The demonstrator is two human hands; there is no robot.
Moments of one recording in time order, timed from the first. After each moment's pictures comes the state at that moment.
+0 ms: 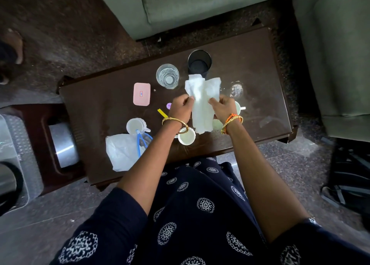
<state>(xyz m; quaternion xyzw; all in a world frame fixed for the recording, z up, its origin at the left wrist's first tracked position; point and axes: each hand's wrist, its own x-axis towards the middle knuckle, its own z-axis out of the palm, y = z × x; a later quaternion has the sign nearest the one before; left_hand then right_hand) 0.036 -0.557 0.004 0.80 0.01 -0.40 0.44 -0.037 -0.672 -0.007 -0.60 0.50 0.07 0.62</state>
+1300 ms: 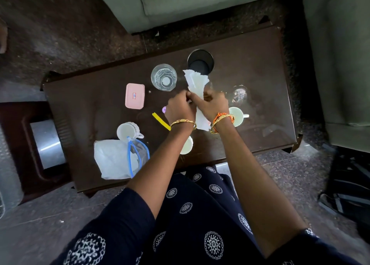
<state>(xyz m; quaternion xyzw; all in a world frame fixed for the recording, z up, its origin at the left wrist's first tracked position) 0.041 -0.590 -0.028 0.95 -0.01 -0.19 0.26 0.007 -0.670 -0.033 -0.74 0.44 0.08 0.51</state>
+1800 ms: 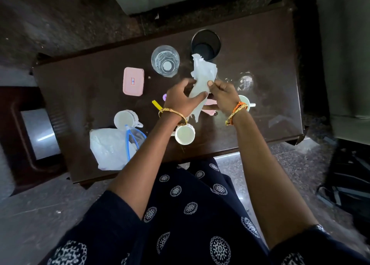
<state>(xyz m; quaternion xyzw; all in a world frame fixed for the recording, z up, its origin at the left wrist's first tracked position) 0.049 -0.559 -0.040 0.85 -0.07 -0.33 0.41 -0.010 -0.681 -0.045 -0.59 0.41 0.14 0.68</state>
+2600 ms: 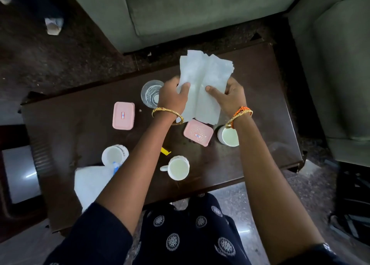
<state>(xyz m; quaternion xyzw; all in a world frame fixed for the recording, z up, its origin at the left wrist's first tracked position) 0.109 -0.611 -0.049 0.86 -0.09 -0.26 0.44 0.027 -0.733 -0.055 -0.66 0.43 -0.03 0.62</state>
